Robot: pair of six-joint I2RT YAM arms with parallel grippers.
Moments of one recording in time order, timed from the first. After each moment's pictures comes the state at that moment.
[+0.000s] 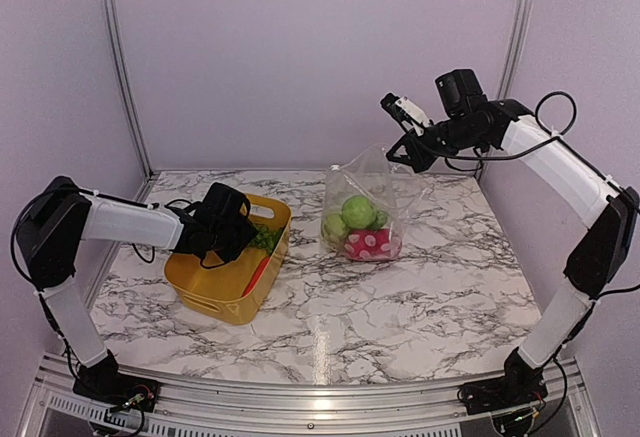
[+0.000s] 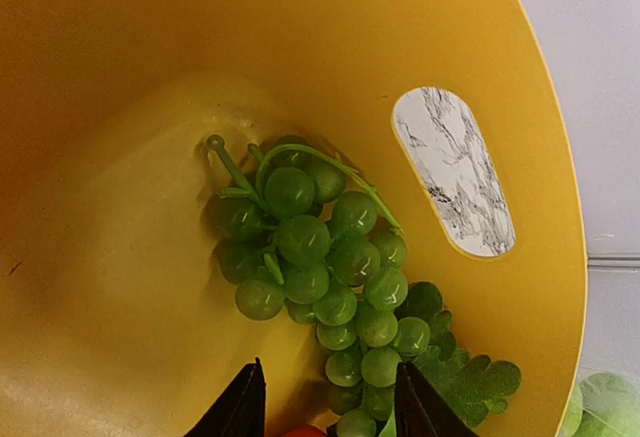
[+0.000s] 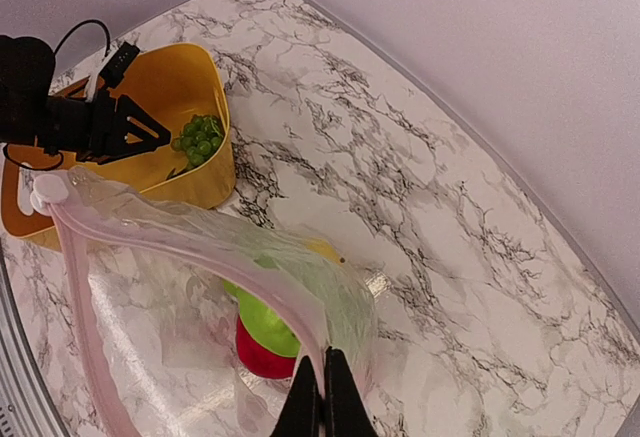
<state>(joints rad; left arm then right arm) -0.65 1.75 0.99 -0.03 -0.23 -1.27 0.43 1.66 1.76 -0.83 -0.38 -0.33</state>
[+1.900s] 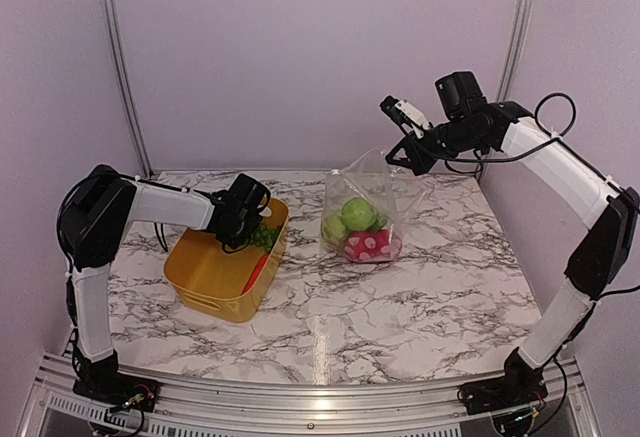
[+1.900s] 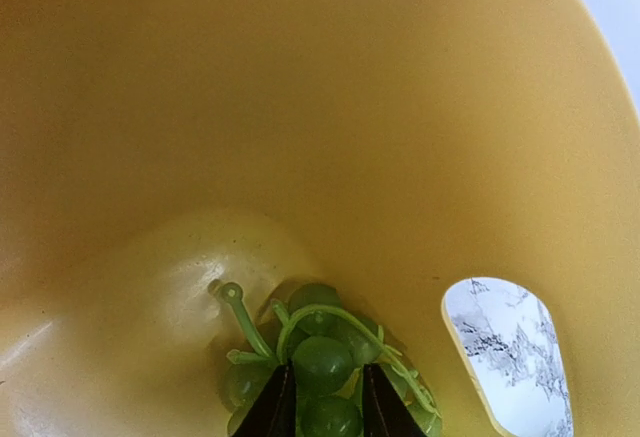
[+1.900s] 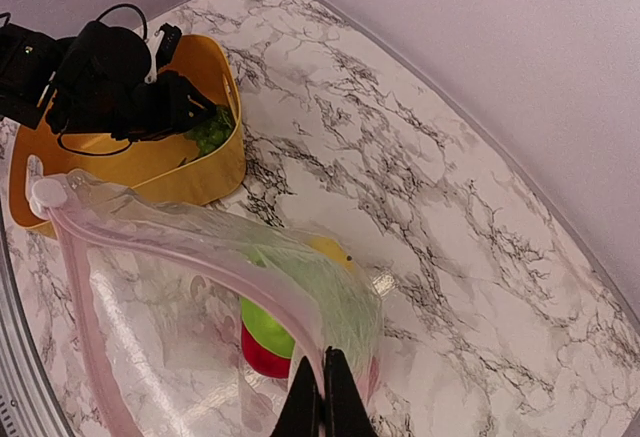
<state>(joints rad) -0.62 2.03 1.31 -0.21 -0.47 -1.34 0.43 1.65 1.74 -0.82 -0.40 -0.33</state>
